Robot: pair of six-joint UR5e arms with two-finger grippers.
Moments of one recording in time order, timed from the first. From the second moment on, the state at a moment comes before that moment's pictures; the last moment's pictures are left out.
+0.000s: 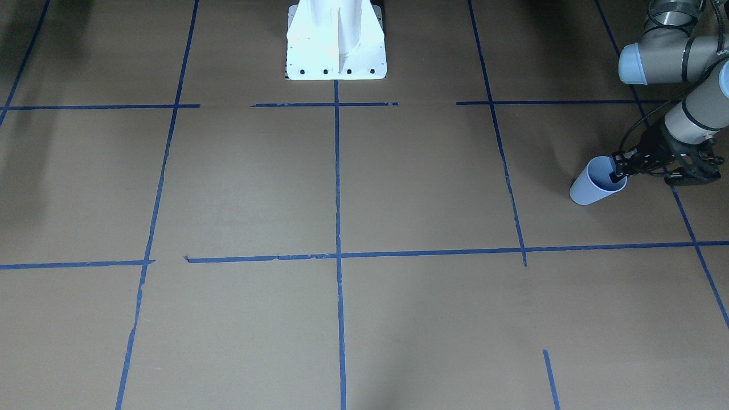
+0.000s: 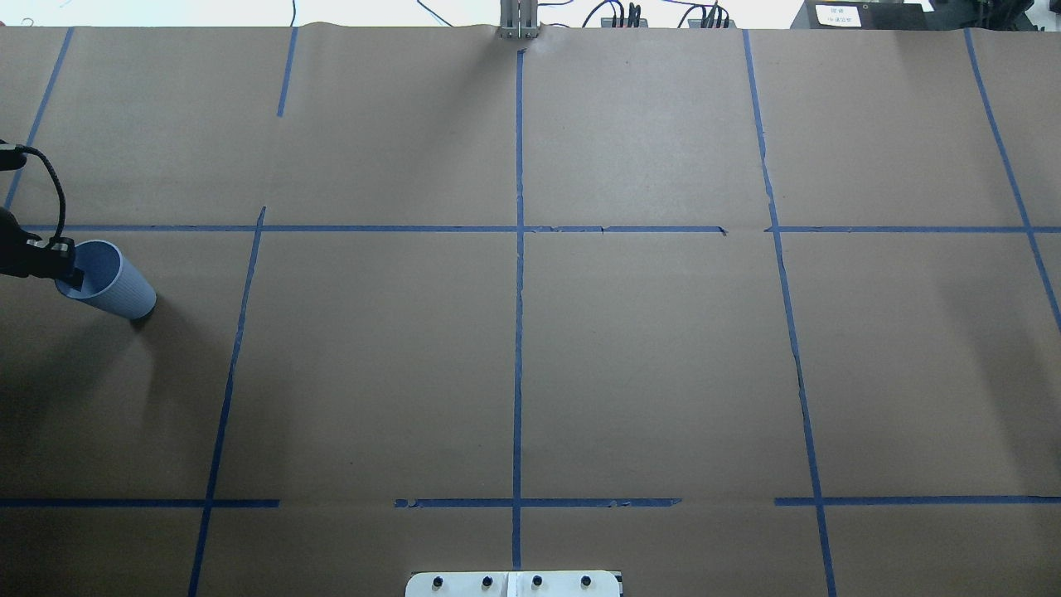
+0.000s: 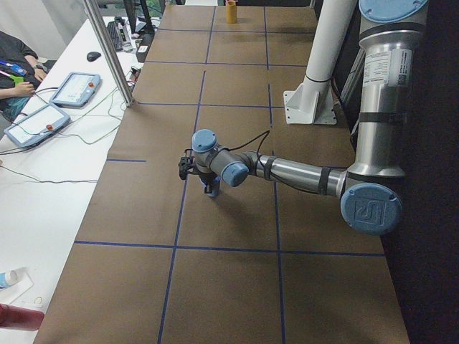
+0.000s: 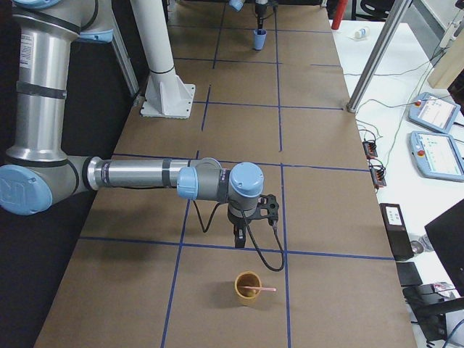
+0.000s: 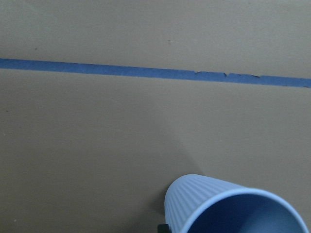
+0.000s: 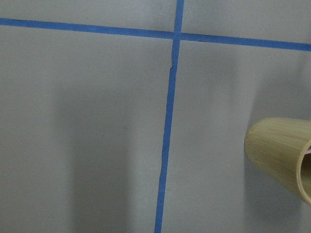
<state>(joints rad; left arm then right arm) -1.07 -1.59 -1.70 -1.99 -2.29 -0.77 1.54 -1.74 1.79 -1.65 2.35 -0.08</state>
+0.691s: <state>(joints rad) -0.90 -1.96 -1.76 -1.74 -2.25 -0.97 1.54 -1.74 1.79 -1.65 2.35 -0.08</state>
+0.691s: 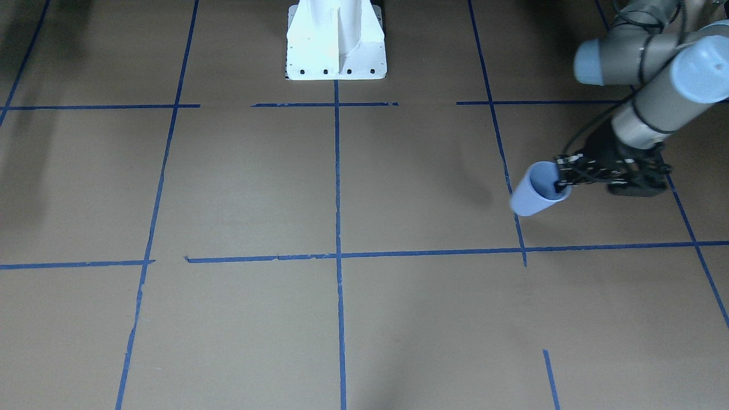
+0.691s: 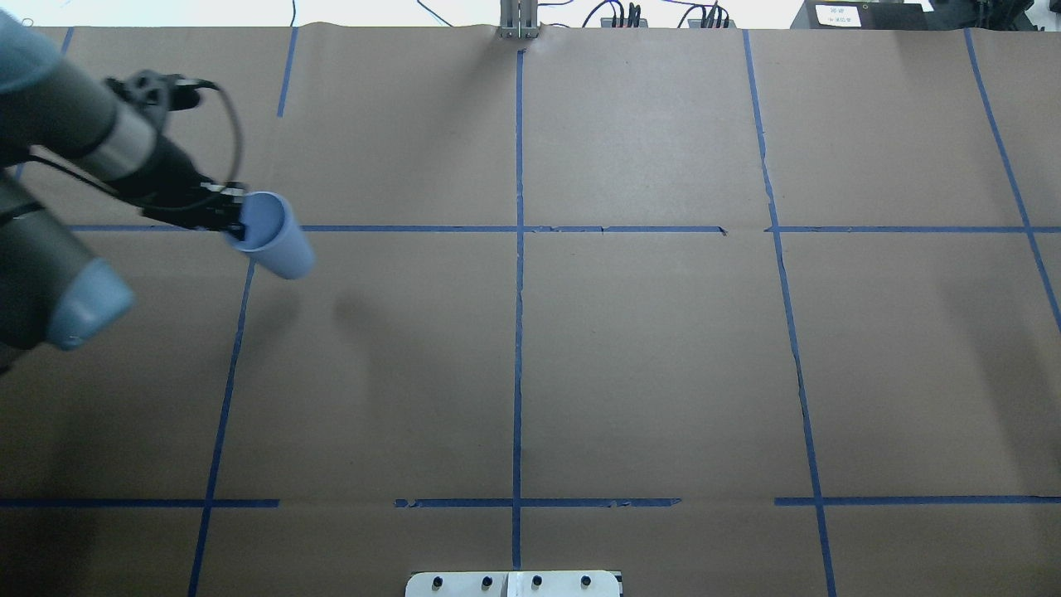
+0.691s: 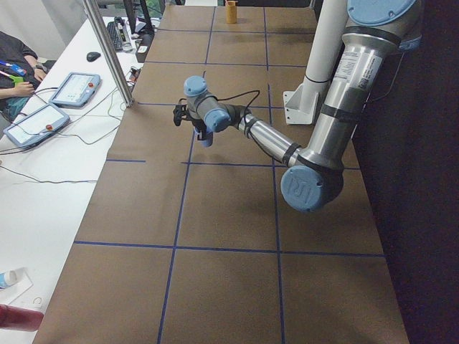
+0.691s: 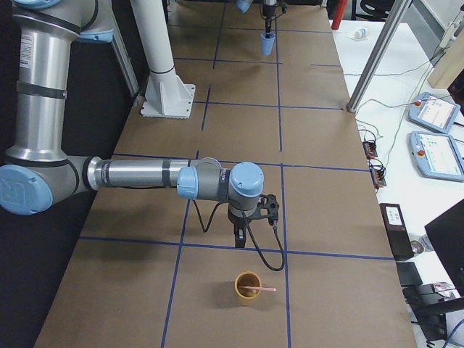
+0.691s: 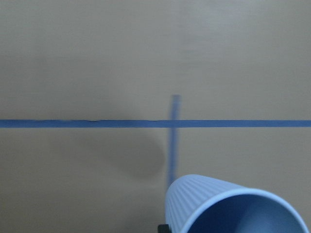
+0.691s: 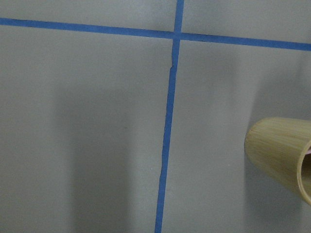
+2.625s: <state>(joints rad) -0.56 -2.40 -1.51 -1.63 -1.96 -1.24 1.54 -1.74 1.78 -1.65 2.35 -0.08</state>
